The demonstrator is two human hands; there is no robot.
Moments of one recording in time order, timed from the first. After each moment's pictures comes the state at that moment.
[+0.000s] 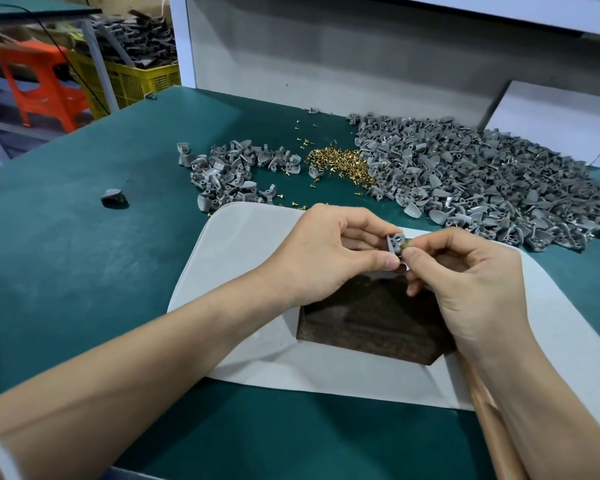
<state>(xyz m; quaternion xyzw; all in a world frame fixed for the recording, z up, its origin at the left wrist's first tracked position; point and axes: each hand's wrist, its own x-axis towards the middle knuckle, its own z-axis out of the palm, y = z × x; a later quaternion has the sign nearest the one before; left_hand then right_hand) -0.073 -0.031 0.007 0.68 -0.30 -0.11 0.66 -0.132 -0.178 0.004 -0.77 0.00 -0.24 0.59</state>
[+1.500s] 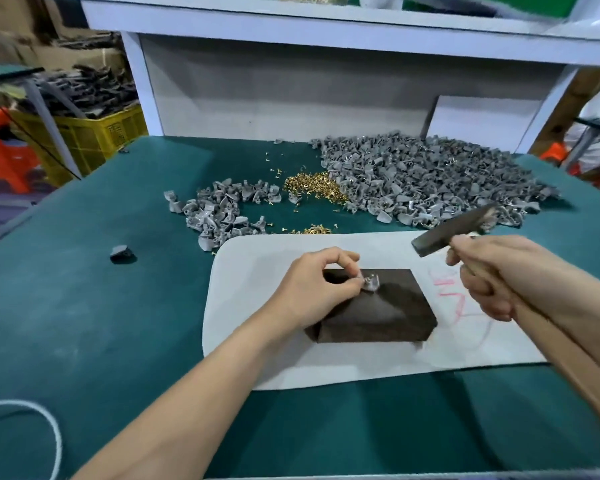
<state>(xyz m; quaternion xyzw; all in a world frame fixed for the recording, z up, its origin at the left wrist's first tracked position) -0.067 -0.013 -0.021 0.75 -0.30 -0.09 0.58 -0.172 -0.211 0.057 -0.78 0.21 -0.01 0.59</state>
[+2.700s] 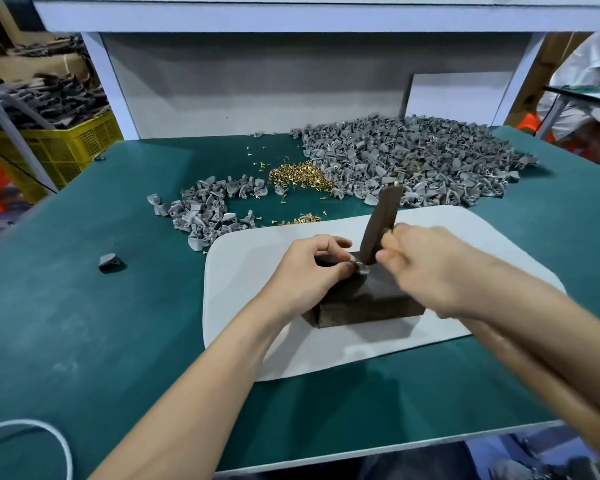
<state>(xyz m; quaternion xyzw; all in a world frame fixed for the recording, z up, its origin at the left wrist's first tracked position) -0.069 -0.011 -0.016 0.73 -0.29 -0.15 0.60 -0.167 -0.128 0.073 -0.98 0.14 -0.01 0.14</state>
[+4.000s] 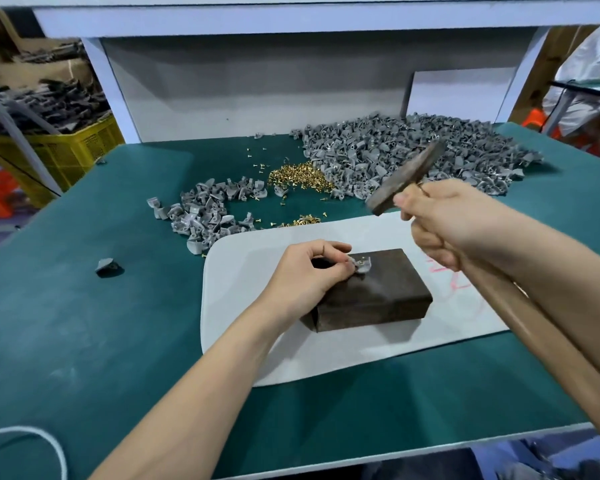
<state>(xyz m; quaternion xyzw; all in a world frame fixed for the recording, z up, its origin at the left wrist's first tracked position) -0.070 -0.014 -0.018 0.72 -0.25 -0.17 0.63 -0.145 -0.167 0.071 -0.85 0.18 -0.07 0.49</state>
